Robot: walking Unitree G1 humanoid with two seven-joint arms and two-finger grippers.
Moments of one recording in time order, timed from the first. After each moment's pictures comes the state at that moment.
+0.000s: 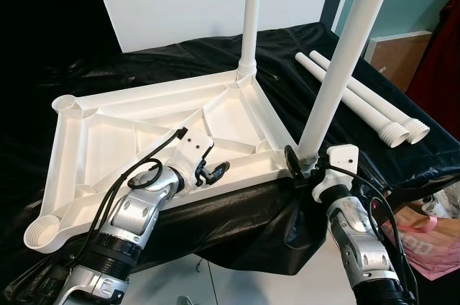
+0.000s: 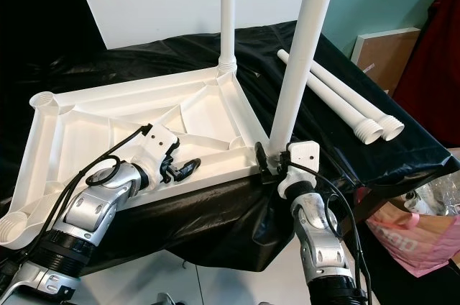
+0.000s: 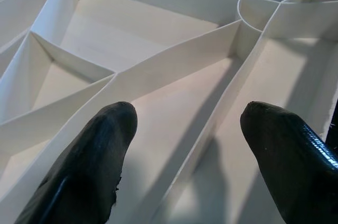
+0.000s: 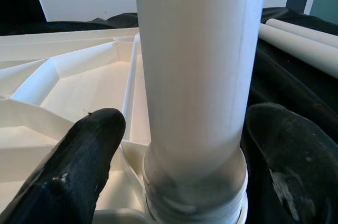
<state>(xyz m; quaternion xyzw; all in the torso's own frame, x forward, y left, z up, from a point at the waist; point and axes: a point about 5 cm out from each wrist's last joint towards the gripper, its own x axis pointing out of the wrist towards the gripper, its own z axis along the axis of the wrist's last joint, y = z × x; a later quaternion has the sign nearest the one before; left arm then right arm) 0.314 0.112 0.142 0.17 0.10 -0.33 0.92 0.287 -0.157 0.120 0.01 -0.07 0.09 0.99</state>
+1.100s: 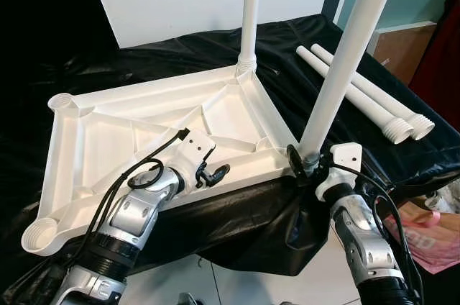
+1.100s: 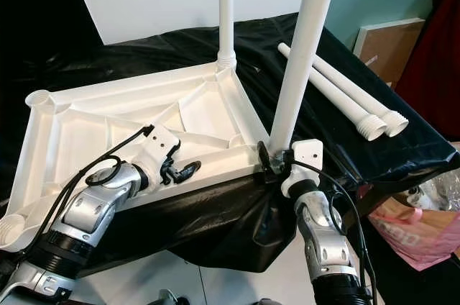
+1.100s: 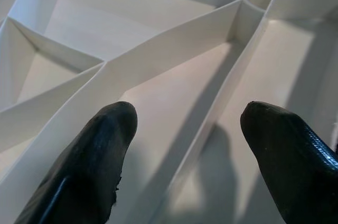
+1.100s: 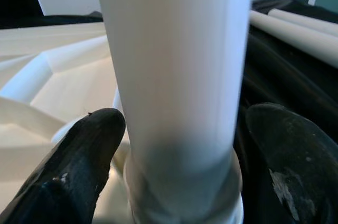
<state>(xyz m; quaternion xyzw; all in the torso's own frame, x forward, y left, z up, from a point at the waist) 0.312 0.111 0.143 0.18 0.11 -0.34 0.92 0.292 -0.161 0.128 0.01 -0.08 0.10 0.99</state>
